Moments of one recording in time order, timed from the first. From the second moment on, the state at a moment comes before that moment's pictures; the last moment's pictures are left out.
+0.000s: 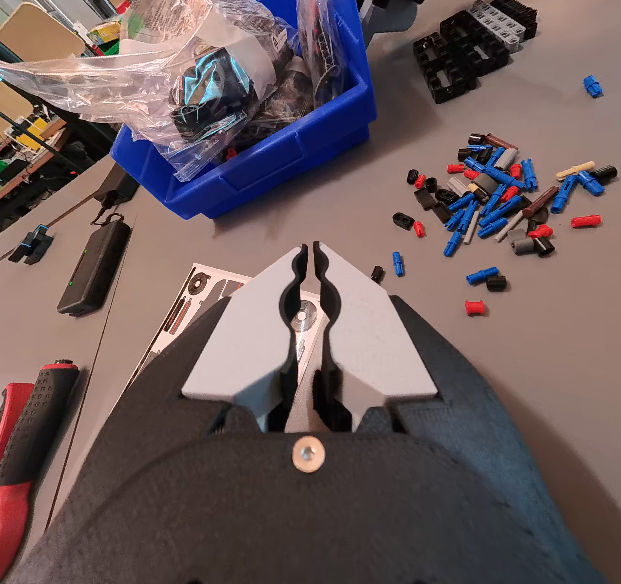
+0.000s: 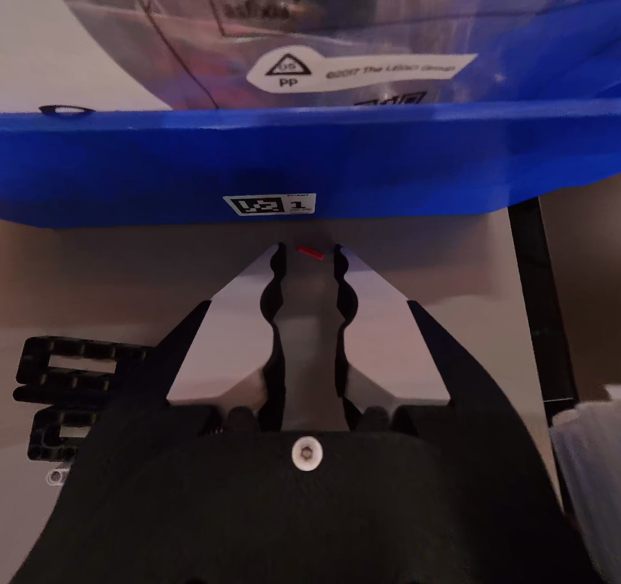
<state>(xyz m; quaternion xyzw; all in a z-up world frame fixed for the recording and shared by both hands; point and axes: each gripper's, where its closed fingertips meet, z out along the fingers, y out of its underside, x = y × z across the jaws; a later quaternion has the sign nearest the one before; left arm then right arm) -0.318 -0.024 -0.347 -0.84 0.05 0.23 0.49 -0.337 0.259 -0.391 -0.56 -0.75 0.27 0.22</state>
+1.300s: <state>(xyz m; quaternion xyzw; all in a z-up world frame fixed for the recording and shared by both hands) -0.317 -0.026 -0.348 -0.84 0.04 0.22 0.49 -0.302 0.166 -0.391 -0.51 -0.81 0.24 0.16</state>
